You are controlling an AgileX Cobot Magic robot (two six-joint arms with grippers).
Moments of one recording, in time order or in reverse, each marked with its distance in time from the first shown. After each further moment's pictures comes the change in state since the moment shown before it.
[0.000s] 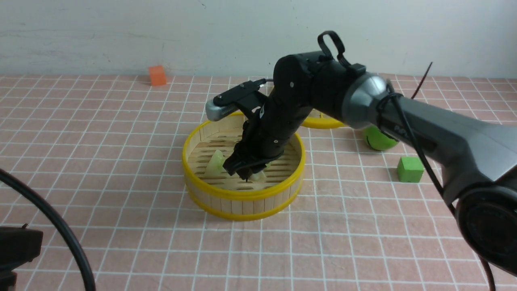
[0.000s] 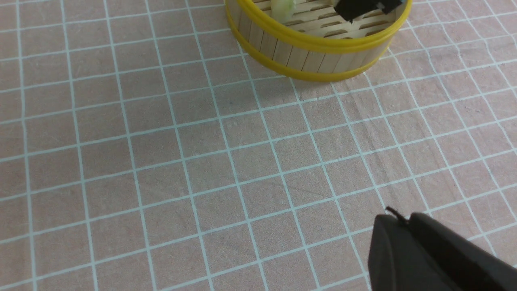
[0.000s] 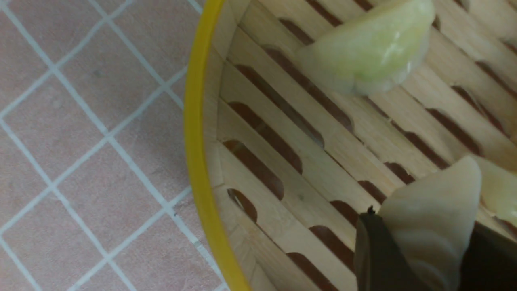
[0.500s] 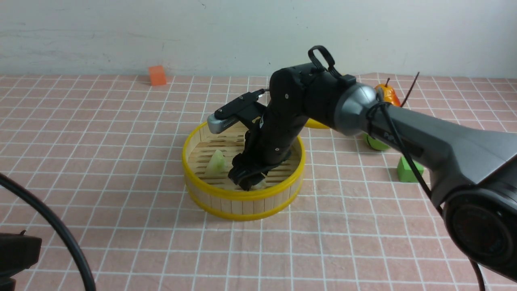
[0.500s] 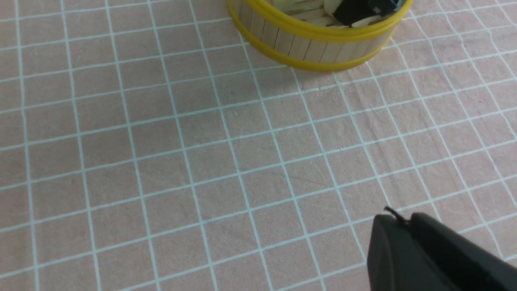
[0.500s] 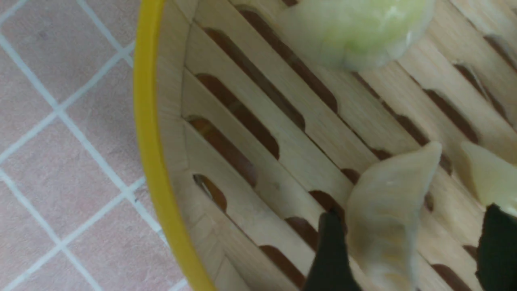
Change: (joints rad) right arm 0.000 0.022 -0.041 -0.053 0.041 -0.021; left arm 0.000 0.000 0.000 0.002 0.033 -0.001
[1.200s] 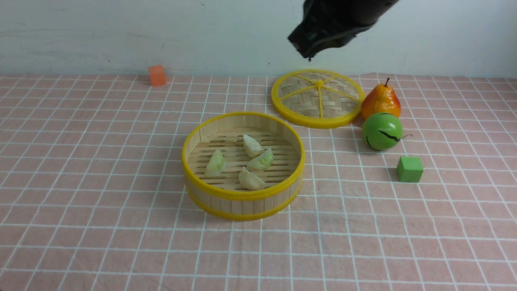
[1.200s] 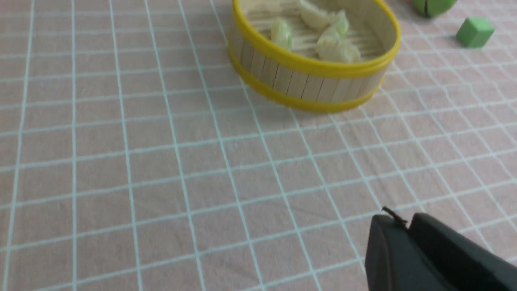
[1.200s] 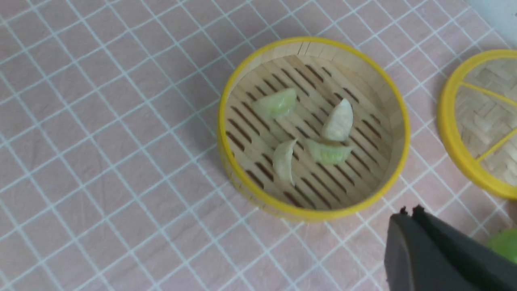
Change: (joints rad) right arm 0.000 -0.642 0.085 -0.057 0.248 -0.005; left arm 0.000 -0.491 0.409 0.006 -0.277 -0.023
